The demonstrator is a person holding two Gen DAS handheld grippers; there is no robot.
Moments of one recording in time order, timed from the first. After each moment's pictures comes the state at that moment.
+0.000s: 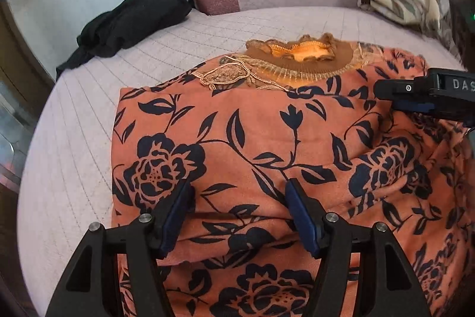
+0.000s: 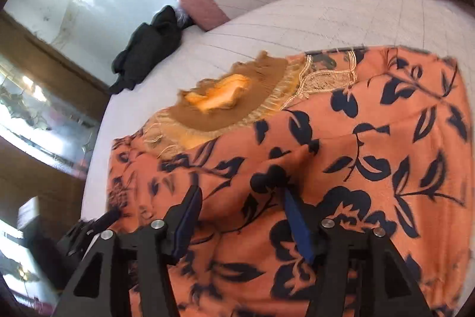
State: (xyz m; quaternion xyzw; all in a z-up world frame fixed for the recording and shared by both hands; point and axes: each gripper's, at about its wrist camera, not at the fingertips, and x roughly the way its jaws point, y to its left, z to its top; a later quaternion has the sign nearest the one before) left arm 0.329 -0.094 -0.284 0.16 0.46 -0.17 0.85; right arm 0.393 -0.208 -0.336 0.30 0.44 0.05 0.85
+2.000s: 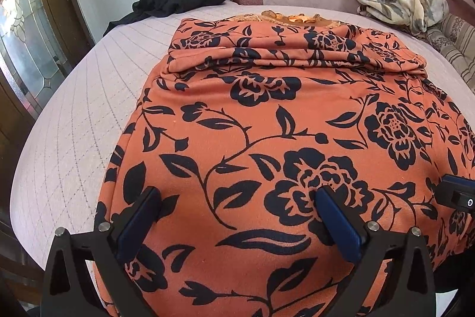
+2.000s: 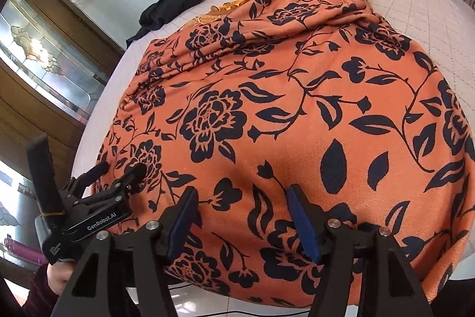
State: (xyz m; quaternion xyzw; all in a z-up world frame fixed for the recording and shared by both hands) left arm 0.143 -0.036 -0.306 0.12 0.44 -0.11 0.89; right arm 0.143 -0.132 -0.351 0.24 0.46 0.04 0.85
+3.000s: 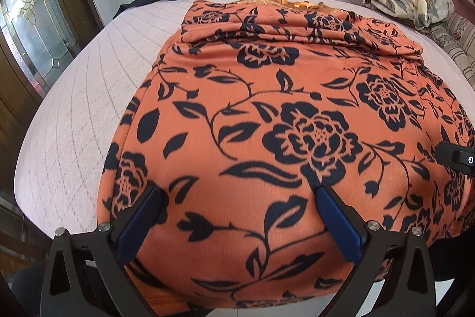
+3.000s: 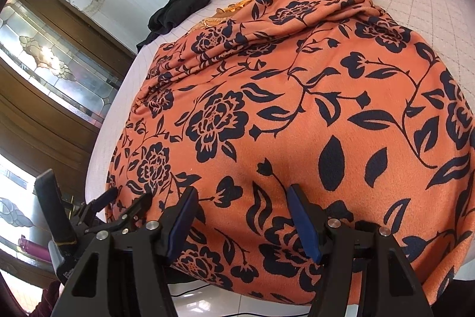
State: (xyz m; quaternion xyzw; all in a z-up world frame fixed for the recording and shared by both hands) left arm 0.107 -0.024 -0.308 0.11 0.47 -0.09 0.87; right arm 0.138 -0.143 -0.353 0.27 0.45 0.07 0.84
